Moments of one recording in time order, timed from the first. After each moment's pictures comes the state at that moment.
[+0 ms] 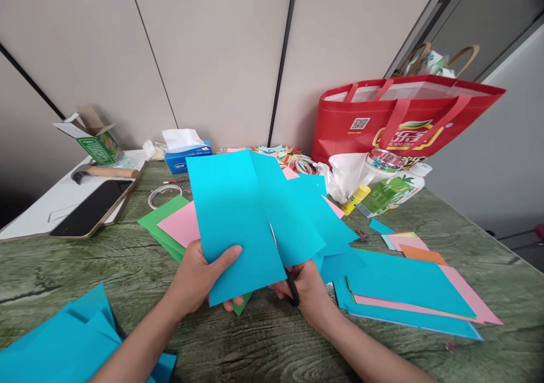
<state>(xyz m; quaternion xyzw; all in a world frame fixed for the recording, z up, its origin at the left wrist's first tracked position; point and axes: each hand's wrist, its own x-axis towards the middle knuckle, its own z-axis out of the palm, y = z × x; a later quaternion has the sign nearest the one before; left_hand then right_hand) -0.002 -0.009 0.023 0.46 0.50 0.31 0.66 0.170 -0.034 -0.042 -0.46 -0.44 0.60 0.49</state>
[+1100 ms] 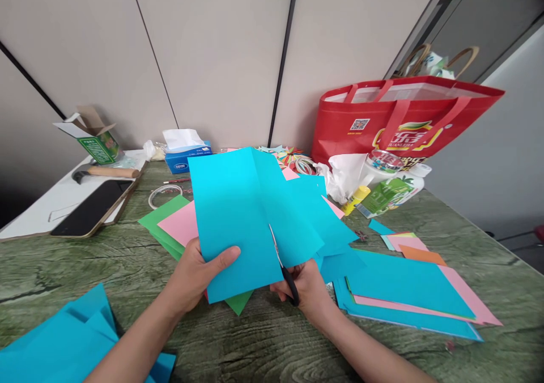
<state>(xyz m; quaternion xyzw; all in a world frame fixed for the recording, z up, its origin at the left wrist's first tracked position) -0.011 -0.004 0.010 0.44 0.46 0.38 0.67 0.171 -0.033 -0.038 -0.52 -0.44 0.58 0.45</state>
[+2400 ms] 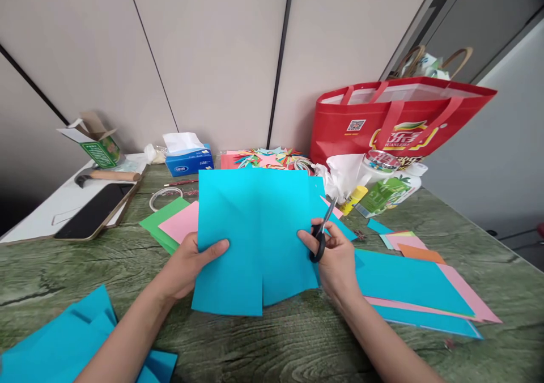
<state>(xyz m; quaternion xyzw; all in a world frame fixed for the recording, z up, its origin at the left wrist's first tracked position) -0.024 0.011 0.011 0.41 0.43 0.35 0.73 0.209 -0.011 -0.031 -0.54 -0.33 0.41 0.65</state>
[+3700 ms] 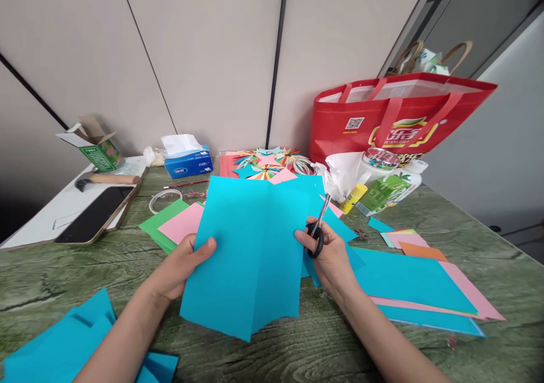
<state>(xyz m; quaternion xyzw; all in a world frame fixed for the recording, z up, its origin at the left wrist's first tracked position) -0.029 0.015 0.011 0.35 0.42 0.34 0.77 0.212 -0.003 -0.039 -0.50 -0.27 0.50 0.65</state>
